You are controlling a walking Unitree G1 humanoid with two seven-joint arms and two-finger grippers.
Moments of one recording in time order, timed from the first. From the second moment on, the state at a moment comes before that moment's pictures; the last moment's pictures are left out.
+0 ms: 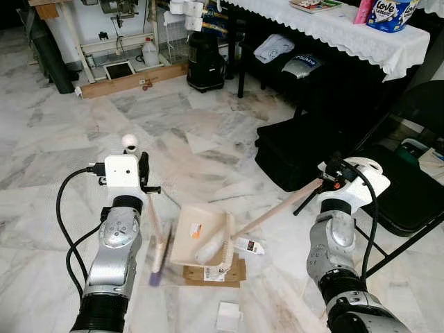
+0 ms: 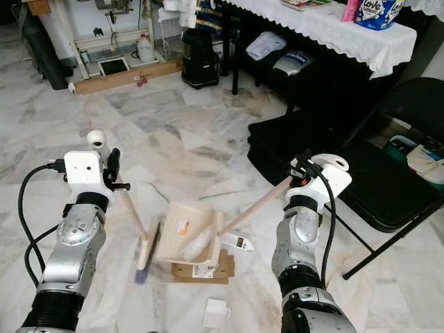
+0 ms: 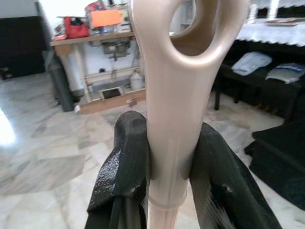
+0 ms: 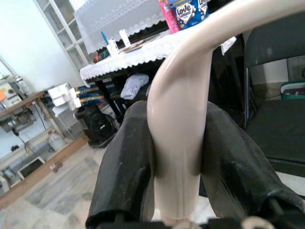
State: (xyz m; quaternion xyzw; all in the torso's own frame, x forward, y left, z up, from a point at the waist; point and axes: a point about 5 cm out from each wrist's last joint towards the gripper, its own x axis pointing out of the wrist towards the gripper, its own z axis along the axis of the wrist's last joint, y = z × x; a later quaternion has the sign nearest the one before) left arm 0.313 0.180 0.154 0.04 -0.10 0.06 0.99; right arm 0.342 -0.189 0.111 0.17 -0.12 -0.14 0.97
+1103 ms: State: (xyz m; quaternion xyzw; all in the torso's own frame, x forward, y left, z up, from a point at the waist) left arm 0.304 0.190 0.162 0.07 -0.14 0.13 0.98; right arm 0.342 -0.185 0.115 0.12 -0.12 -0.11 0.98
